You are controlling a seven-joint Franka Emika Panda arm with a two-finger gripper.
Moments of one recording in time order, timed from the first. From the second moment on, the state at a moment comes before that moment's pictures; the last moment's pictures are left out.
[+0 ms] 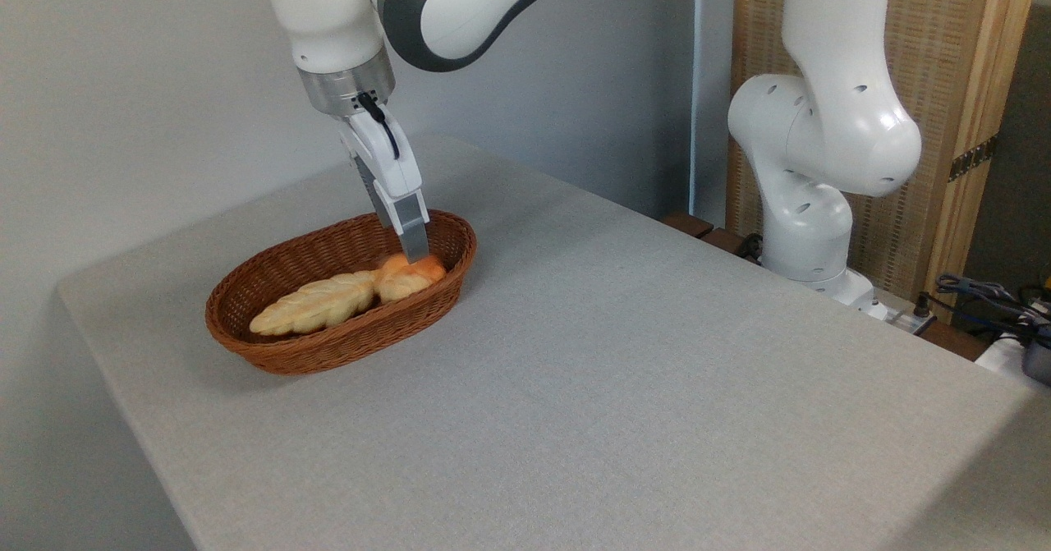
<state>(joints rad) -0.12 -0.03 -0.25 -1.91 -0.22 1.82 0.66</state>
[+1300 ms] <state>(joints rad) -0.07 -0.05 0.03 -1.66 -0.09 1.69 0.72</state>
